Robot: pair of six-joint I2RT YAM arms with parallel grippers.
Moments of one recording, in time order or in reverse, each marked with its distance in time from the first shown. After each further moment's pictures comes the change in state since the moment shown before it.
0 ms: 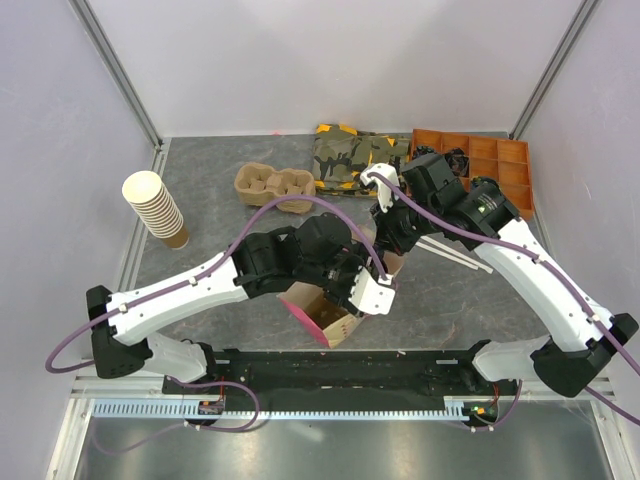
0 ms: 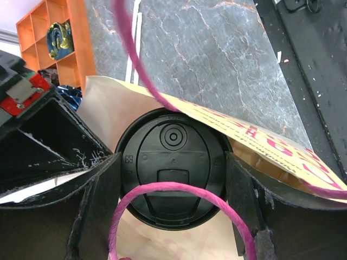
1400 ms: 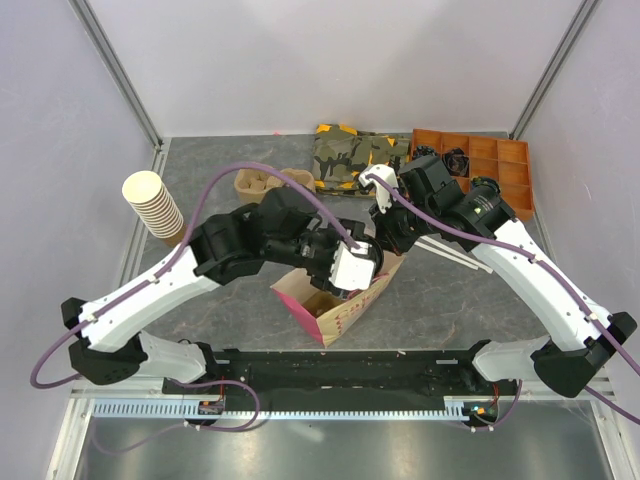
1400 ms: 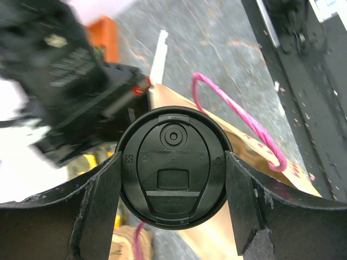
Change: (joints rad) left arm 0.080 -0.060 0.194 -0.122 0.131 -0.054; right arm 0.001 -0.002 -0.034 0.034 0.022 -0.002
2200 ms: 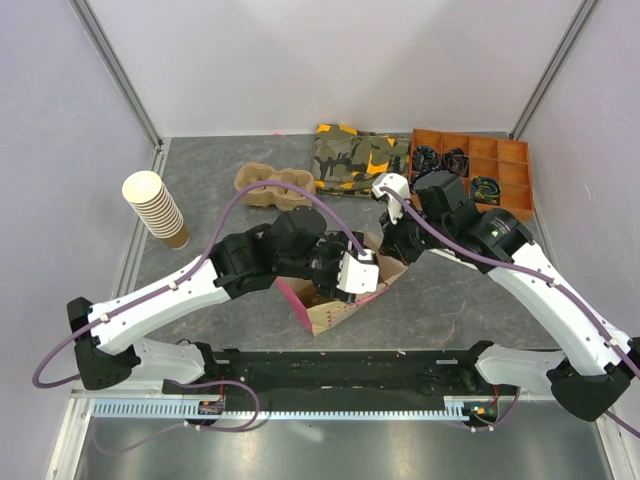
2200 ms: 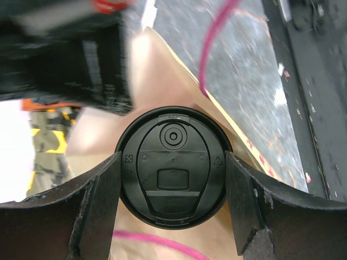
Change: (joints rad) left arm -0.002 -0.033 -0.288 0.196 -0.090 -0.080; right arm 0.000 -0.131 -0.137 0.088 0.006 0.010
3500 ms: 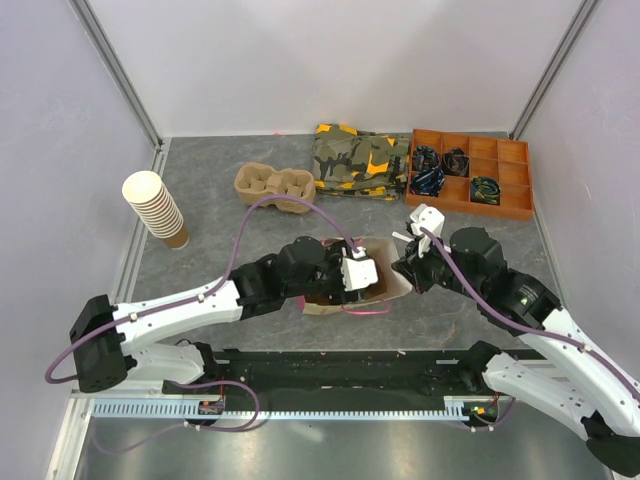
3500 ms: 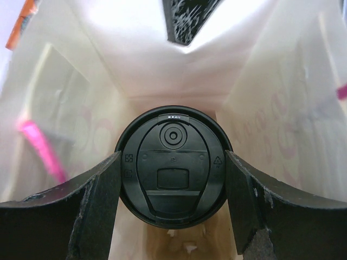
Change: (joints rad) left arm 0.000 -0.049 -0.418 0.545 -0.180 -0.304; right arm 0.053 -0.419 -0.460 0.338 0.152 0.123
